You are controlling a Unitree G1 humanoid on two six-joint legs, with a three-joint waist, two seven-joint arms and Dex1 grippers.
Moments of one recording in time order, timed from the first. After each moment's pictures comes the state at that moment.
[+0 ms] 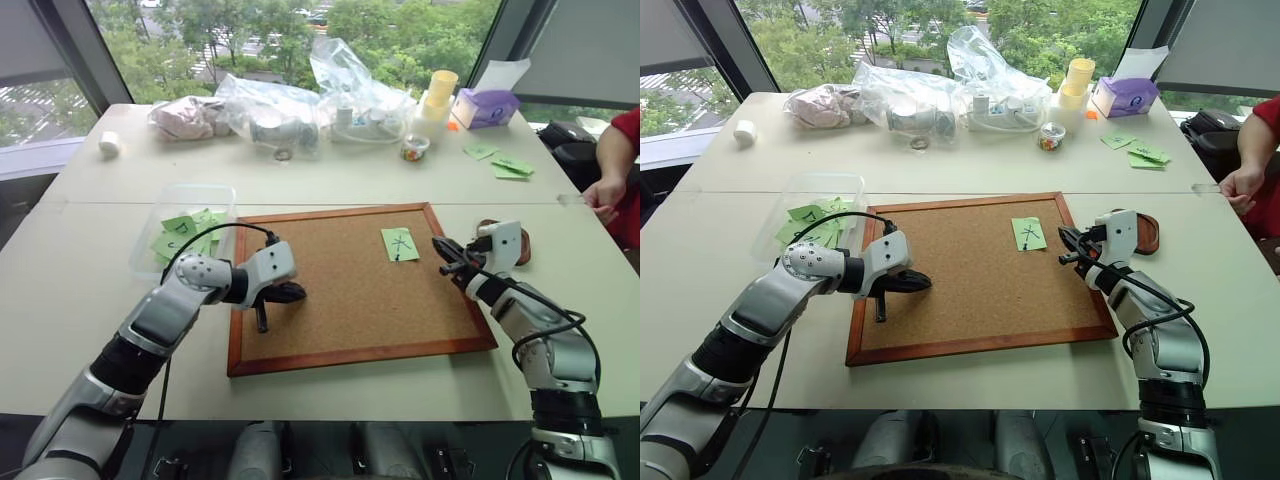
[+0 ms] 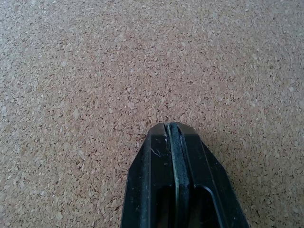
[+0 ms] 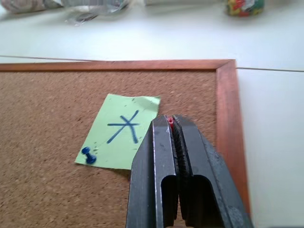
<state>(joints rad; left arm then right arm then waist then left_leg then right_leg) -0.49 0.64 -0.36 -0.16 -0.13 0.59 -1.02 -0.22 -0.43 -0.24 -0.06 0.42 0.44 0.47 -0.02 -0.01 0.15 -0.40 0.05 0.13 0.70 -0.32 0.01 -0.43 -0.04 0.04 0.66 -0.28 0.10</state>
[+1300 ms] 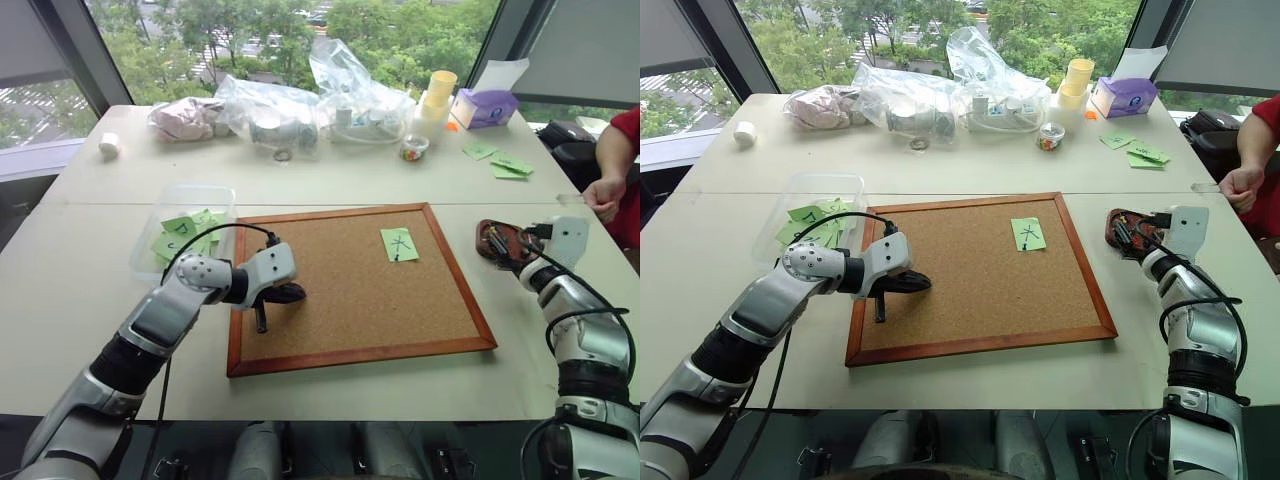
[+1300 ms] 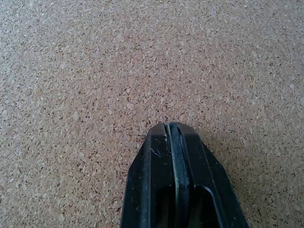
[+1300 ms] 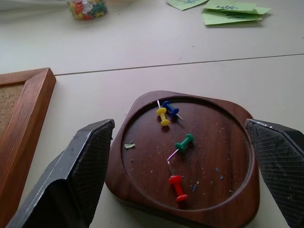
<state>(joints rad) -0.49 0.64 -0.37 -0.16 -0.12 0.58 -1.02 -0.37 -0.53 -0.43 0.35 0.36 0.34 0.32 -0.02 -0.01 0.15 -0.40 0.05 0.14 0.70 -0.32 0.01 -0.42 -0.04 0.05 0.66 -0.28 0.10</state>
